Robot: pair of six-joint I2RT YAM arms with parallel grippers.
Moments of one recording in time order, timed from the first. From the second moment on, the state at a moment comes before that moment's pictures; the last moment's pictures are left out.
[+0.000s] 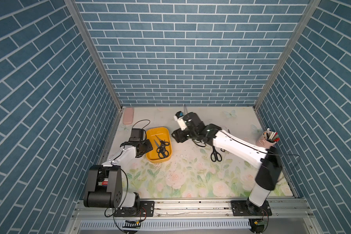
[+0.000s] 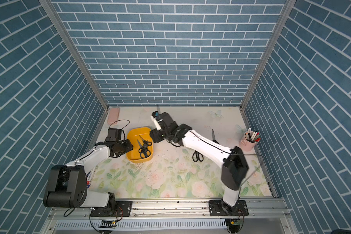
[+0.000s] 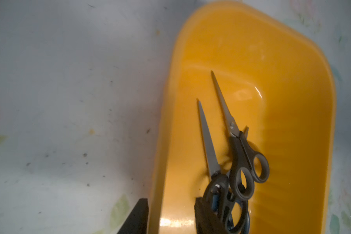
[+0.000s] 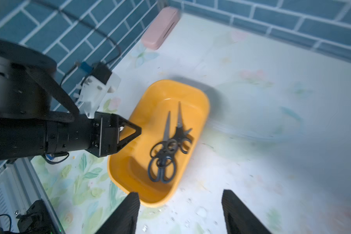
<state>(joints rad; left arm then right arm) -0.08 1.43 0.76 -0.36 0.12 -0.48 0.86 1.64 1.46 -0.50 -0.02 0.28</state>
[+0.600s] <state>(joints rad) -0.34 1.76 1.06 -0.34 0.04 -0.41 0.55 1.50 0.91 -0.72 0.07 0.32</state>
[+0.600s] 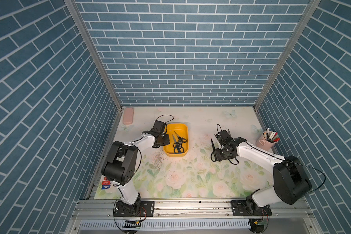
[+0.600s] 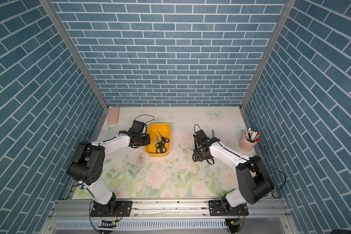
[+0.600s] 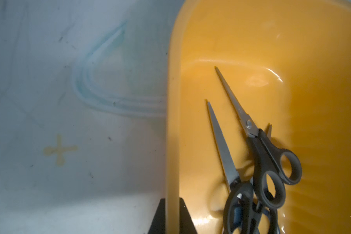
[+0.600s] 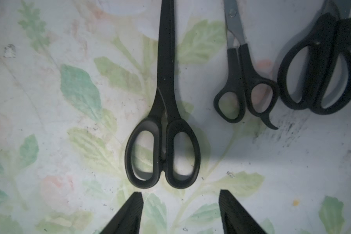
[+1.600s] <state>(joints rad) -0.37 1.48 1.20 -0.52 0.06 -0.40 0.55 1.66 0.98 -0.64 0.07 0.37</state>
